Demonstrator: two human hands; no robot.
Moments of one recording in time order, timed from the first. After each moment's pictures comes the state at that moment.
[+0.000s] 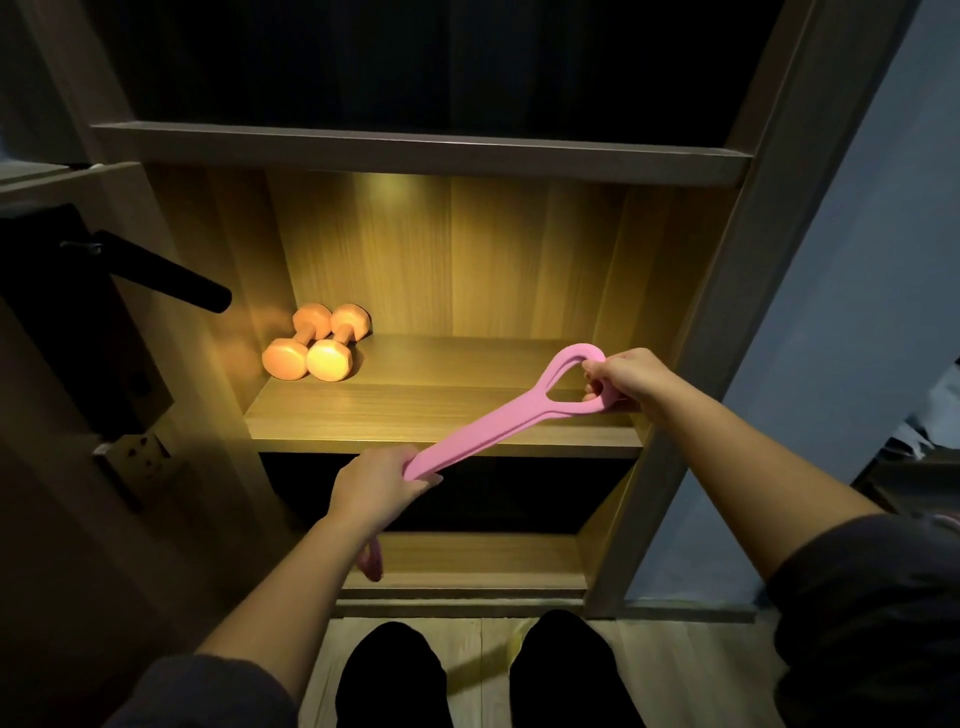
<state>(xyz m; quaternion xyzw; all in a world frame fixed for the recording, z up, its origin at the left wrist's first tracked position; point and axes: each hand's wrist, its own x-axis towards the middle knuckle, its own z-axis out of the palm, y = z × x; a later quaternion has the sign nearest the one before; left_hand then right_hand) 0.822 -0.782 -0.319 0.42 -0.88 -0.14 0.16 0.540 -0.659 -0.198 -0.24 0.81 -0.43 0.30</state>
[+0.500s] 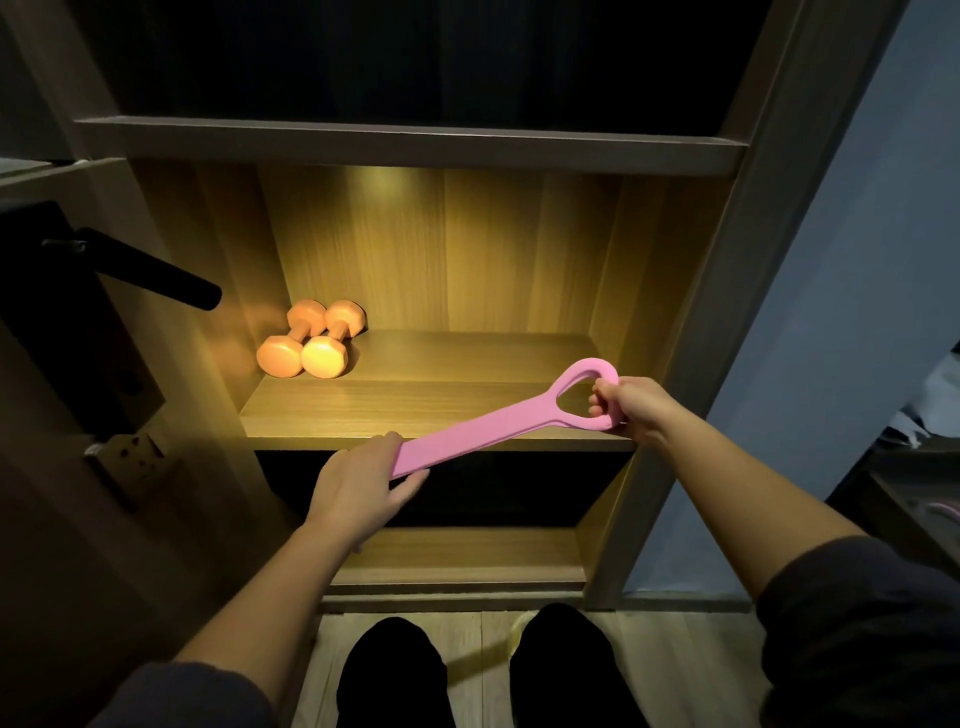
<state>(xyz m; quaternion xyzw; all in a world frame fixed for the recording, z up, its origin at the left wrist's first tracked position) 0.840 -0.784 -0.322 0.37 -0.91 0.00 0.19 0.531 -0.640 -0.236 -0.17 0.73 -0.53 0.39</state>
